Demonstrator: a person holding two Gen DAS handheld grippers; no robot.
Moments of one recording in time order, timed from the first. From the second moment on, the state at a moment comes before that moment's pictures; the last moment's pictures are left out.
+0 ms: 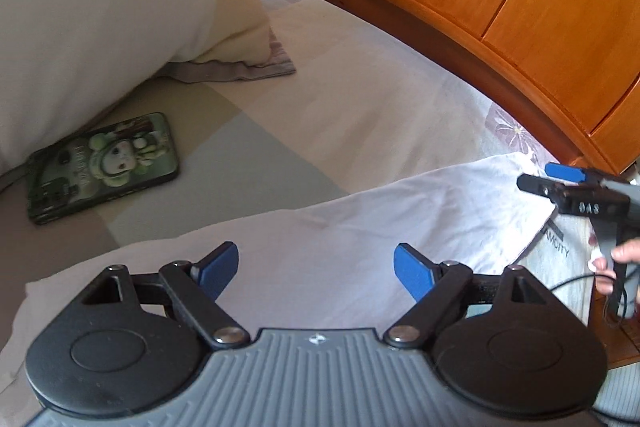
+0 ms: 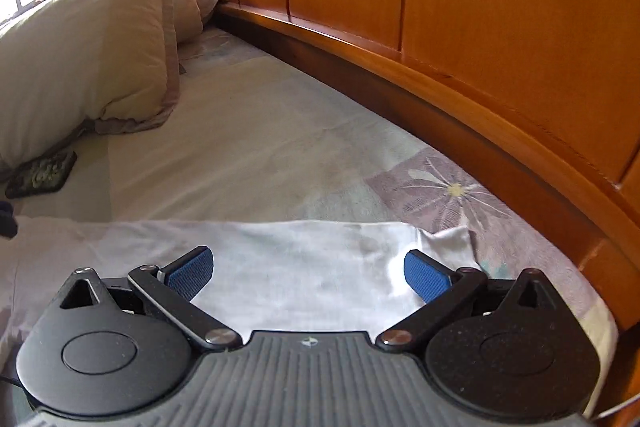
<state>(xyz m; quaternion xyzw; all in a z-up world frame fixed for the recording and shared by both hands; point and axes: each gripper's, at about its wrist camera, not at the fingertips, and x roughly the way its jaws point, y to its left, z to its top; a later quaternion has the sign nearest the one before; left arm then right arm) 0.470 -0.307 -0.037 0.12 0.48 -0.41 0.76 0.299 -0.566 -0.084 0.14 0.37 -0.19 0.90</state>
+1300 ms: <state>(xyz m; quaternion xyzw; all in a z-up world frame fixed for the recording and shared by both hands) 0.411 0.003 -0.103 -0.02 0.59 -0.14 0.79 0.390 -0.218 -0.082 0.04 0.50 0.16 0.85</state>
